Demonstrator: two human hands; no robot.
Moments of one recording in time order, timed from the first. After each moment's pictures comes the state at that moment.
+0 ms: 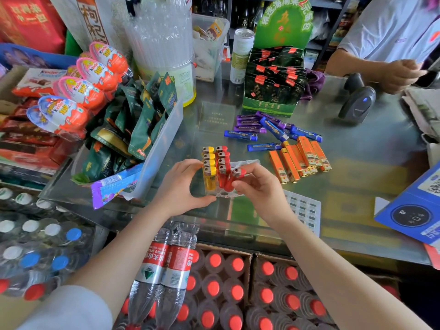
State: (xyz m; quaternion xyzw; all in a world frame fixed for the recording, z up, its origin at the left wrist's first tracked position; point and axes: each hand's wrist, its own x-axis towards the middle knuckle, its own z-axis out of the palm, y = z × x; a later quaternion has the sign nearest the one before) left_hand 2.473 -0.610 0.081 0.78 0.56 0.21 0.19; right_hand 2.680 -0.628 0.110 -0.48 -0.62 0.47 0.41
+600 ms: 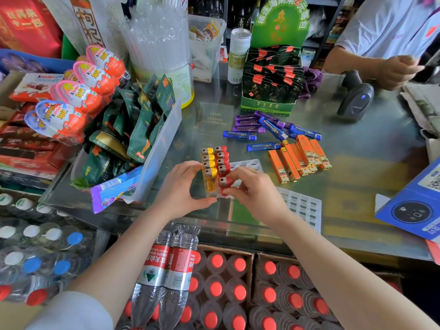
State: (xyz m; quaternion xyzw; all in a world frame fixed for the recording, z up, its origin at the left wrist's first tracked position) left_hand 2.473 -0.611 0.080 0.78 0.56 0.21 0.19; right_hand 2.672 -0.624 0.116 -0.46 -0.79 0.28 0.29
